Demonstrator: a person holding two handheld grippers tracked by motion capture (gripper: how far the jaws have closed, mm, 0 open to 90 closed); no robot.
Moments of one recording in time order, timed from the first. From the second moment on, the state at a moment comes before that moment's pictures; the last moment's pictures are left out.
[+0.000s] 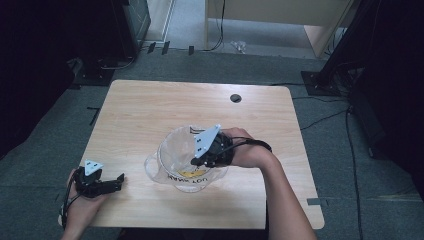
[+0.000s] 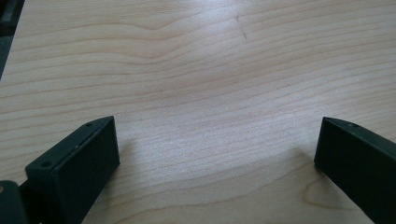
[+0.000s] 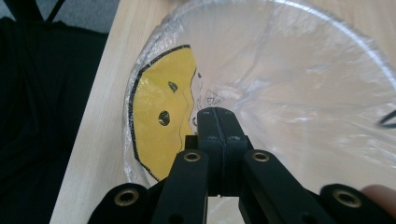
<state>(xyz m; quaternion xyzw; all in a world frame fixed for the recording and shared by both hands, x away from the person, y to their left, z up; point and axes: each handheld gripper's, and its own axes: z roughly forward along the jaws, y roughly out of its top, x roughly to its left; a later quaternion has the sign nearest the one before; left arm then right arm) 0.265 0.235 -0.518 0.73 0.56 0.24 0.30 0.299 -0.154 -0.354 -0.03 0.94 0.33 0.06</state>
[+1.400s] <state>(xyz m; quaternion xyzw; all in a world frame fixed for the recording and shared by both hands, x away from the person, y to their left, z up) 0.265 0.235 -0.518 0.73 0.56 0.24 0.30 0.265 -0.300 -0.376 0.15 0.88 0.43 0.12</state>
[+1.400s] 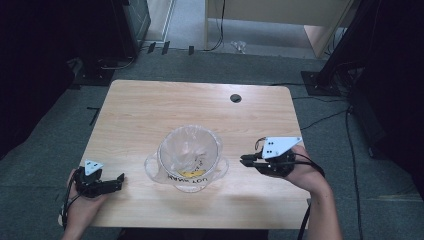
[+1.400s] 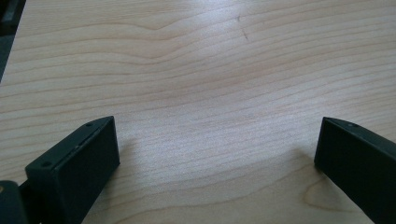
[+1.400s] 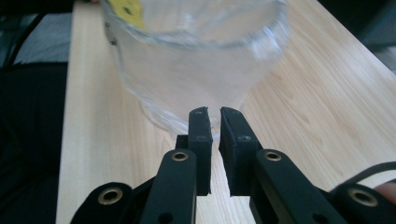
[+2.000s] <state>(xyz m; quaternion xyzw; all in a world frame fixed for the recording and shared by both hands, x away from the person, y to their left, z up) 0.265 0.235 -0.518 0.73 0.56 0.24 0.30 0.258 -0.321 -0.450 0.40 0.76 0.49 0.17</state>
